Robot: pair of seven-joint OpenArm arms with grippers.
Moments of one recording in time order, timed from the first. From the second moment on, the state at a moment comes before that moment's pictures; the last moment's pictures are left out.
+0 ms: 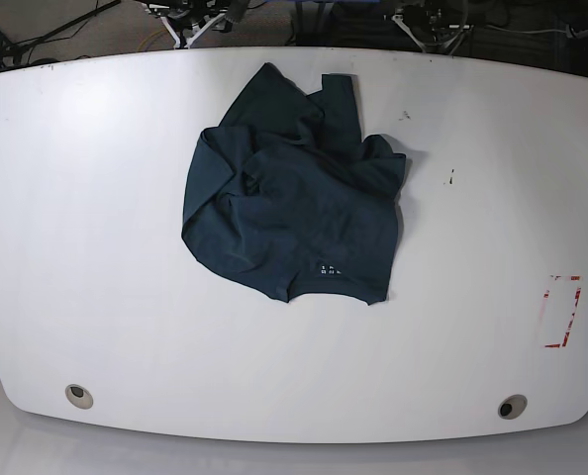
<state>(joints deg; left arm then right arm) 4.3 -8.7 2.0 11.2 -6.4 -14.0 2.3 -9.4 5.9 19.7 18.4 -9.9 26.3 3.0</state>
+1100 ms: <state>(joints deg) 18.2 -8.3 1.8 25.4 -6.6 -14.0 -5.7 -16.8 4.2 20.1 27.1 -9.9 26.0 5.4</state>
